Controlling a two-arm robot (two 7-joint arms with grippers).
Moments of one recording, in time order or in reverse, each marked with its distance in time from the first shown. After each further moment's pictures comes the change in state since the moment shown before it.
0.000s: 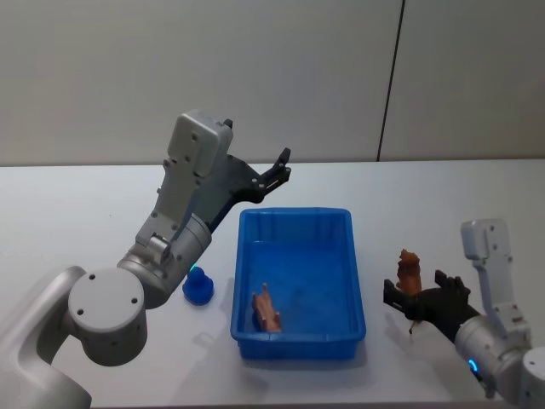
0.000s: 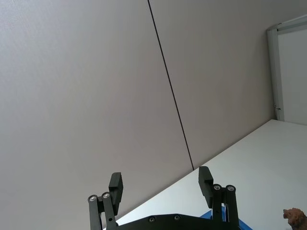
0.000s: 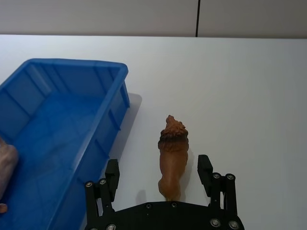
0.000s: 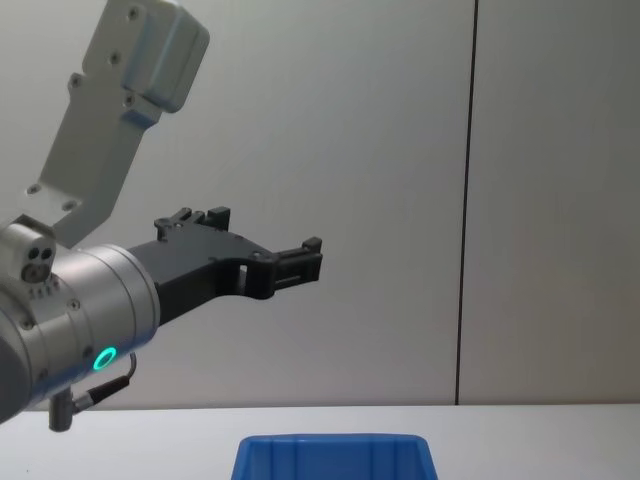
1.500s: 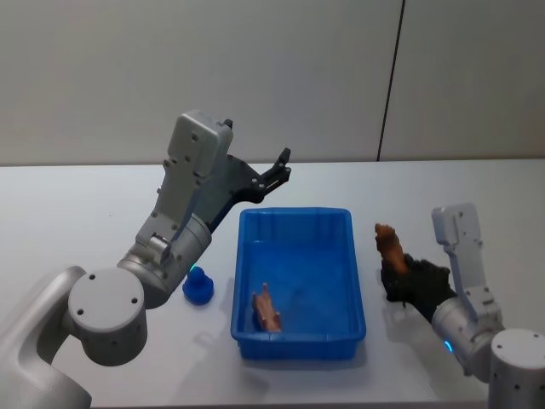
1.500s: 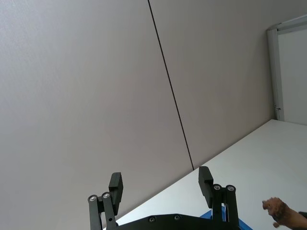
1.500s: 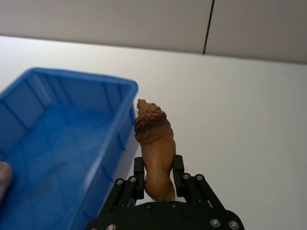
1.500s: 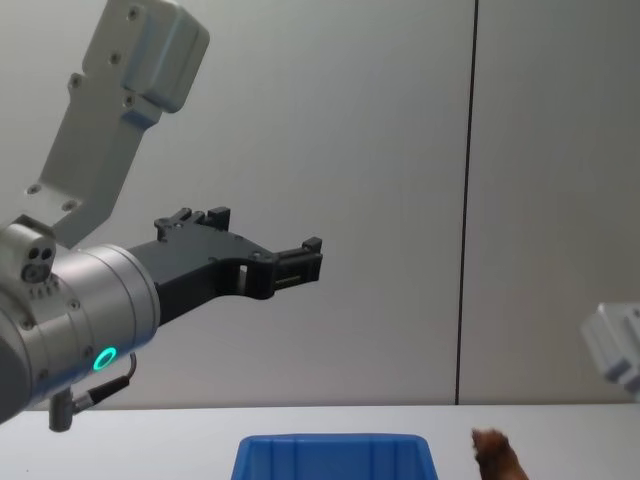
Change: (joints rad) left arm 0.000 0.000 0.000 0.000 0.000 0.000 0.000; right arm 0.081 -0.066 -0.022 0.101 -0.108 -0.045 -0.002
